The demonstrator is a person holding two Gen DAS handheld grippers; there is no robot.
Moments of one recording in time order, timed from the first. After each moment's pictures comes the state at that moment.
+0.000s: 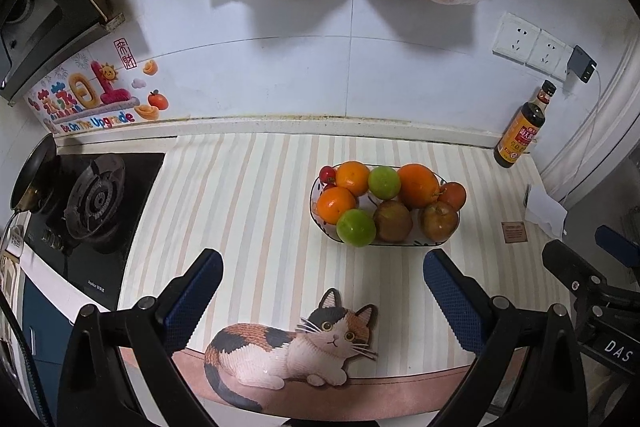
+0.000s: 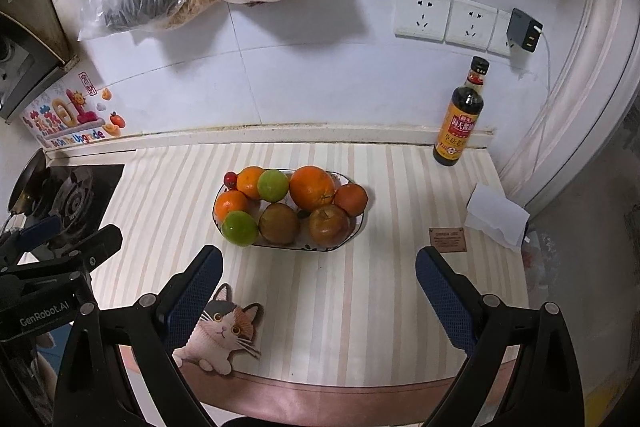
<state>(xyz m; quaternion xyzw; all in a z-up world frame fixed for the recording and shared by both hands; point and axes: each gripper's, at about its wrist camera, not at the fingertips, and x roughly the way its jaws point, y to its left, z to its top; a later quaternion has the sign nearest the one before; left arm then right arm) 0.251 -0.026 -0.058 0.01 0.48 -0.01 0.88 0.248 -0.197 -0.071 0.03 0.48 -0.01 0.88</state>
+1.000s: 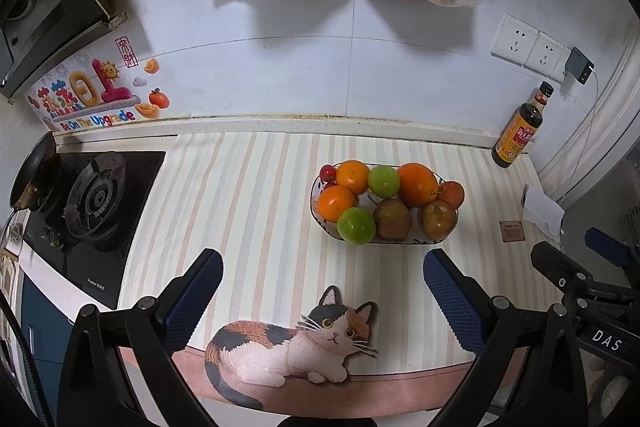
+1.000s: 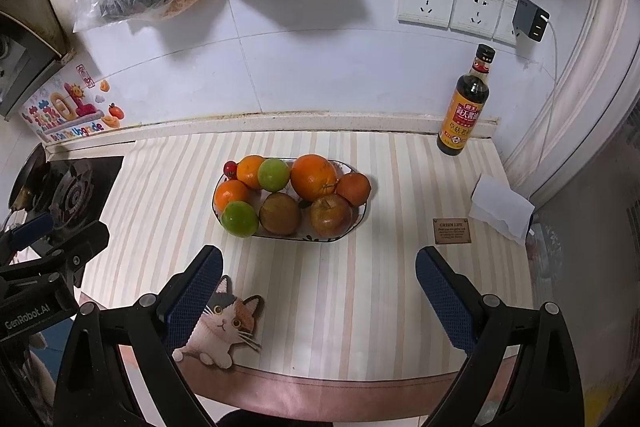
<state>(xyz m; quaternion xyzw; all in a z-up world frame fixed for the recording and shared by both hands) 0.246 -0.021 -0.054 0.01 0.48 -0.01 0.88 0.251 -0.198 -0.081 0.03 0.50 0.00 0.87</state>
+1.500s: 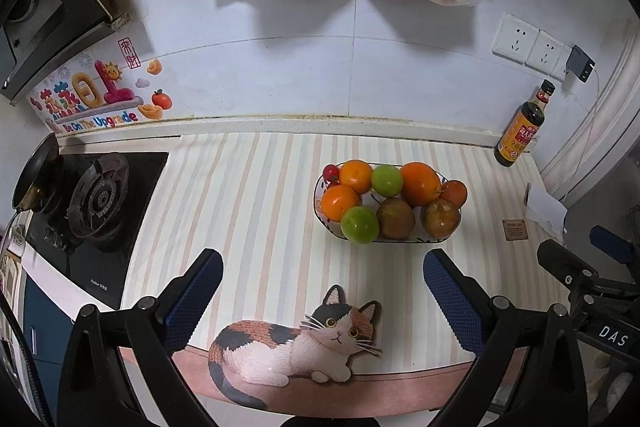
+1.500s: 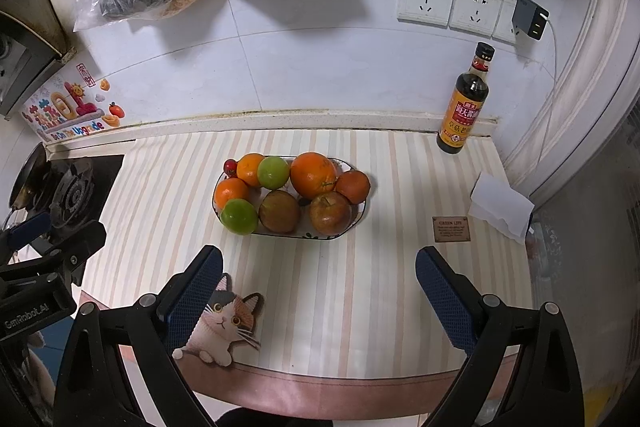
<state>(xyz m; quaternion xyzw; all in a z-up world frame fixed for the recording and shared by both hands) 0.242 -0.021 -0.055 0.01 0.48 -0.01 0.88 0.248 -0.198 -0.083 0.03 0.50 0.00 0.87</state>
